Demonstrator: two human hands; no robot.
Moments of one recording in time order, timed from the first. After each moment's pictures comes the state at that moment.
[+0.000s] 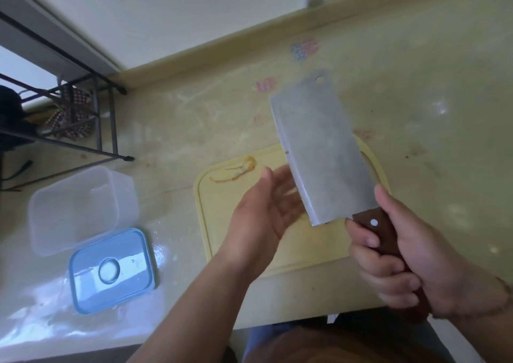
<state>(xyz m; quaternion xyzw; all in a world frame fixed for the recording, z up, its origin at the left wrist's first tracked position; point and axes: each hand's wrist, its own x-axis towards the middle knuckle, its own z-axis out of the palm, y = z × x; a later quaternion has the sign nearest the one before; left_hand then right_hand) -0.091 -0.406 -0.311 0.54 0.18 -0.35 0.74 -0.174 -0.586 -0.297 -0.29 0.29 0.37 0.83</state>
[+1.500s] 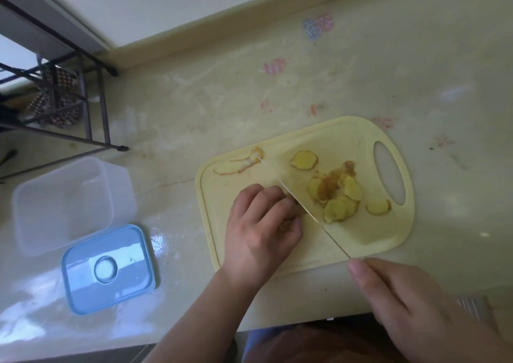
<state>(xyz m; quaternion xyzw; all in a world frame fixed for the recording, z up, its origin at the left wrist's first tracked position) -0.107 -0.361 -0.384 0.90 -0.29 0.10 0.32 -0.210 -0.544 -0.296 -0.81 0.23 0.30 0.46</state>
